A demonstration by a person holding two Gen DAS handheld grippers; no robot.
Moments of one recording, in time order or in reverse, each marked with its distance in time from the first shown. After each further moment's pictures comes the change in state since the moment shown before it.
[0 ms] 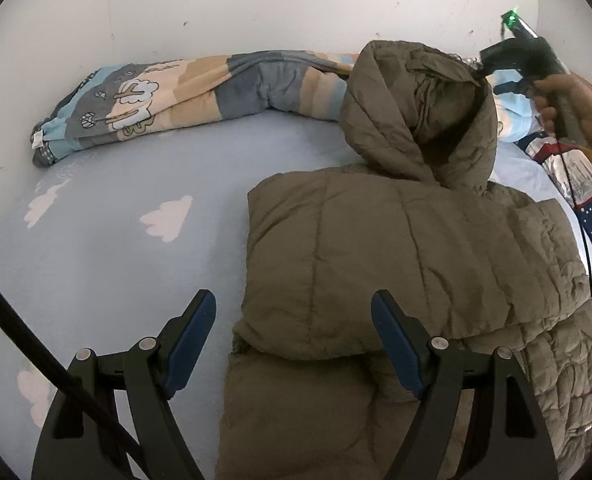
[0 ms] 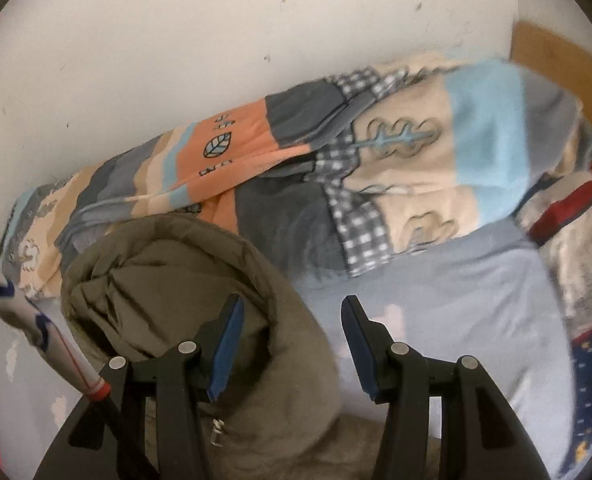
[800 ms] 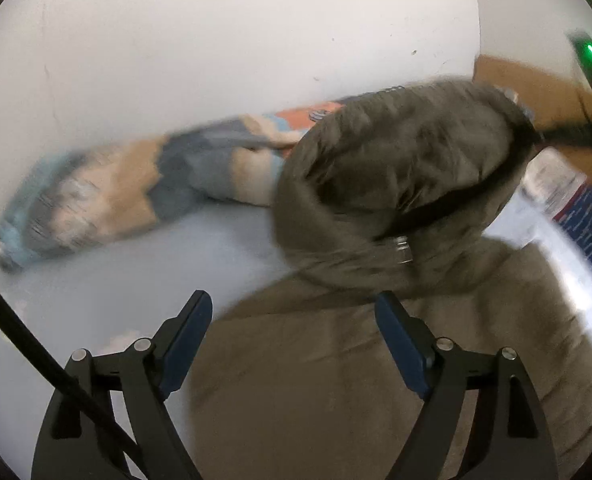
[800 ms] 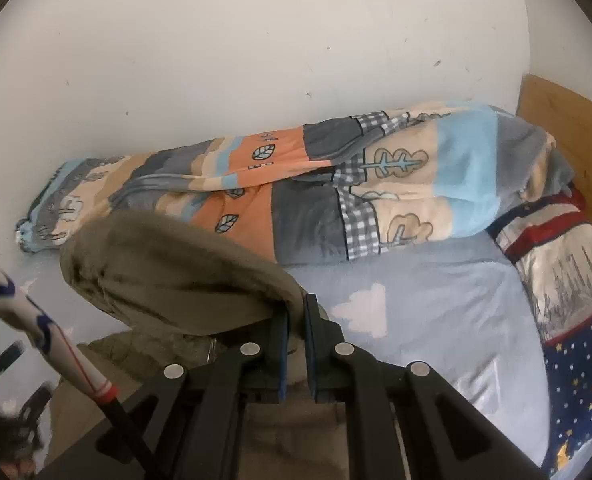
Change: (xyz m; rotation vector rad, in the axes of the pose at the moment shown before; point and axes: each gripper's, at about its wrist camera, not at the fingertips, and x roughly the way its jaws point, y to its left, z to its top) left arm 0.023 -0.067 0.106 0.140 -0.161 -0.134; right arm -0.118 -0.009 -0.104 -0.180 -0.169 0.058
